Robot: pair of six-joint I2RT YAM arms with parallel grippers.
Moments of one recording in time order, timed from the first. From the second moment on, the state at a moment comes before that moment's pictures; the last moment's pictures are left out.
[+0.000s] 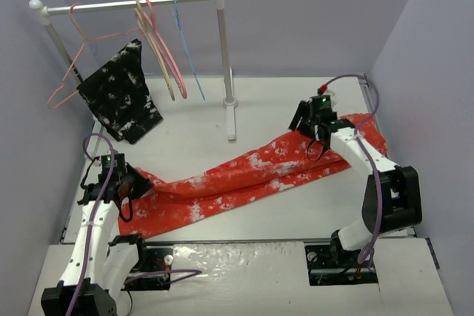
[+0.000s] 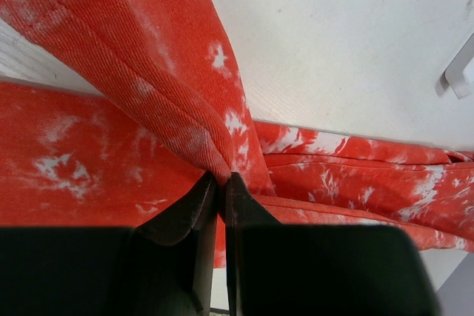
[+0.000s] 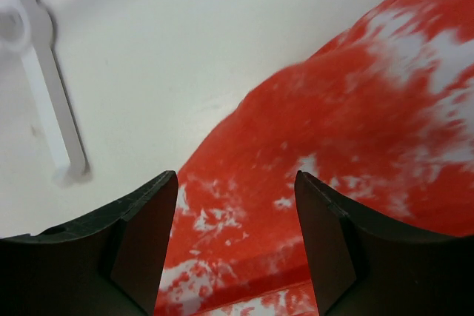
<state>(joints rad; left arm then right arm) 0.10 0.80 0.60 -0.74 0.10 -0.80 0.19 1.49 1.03 -0.29 0.09 0.56</state>
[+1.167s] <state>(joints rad) 0.10 1.23 0.92 -0.25 0.18 -0.75 0.24 1.89 1.14 -0.05 0.00 0.66</state>
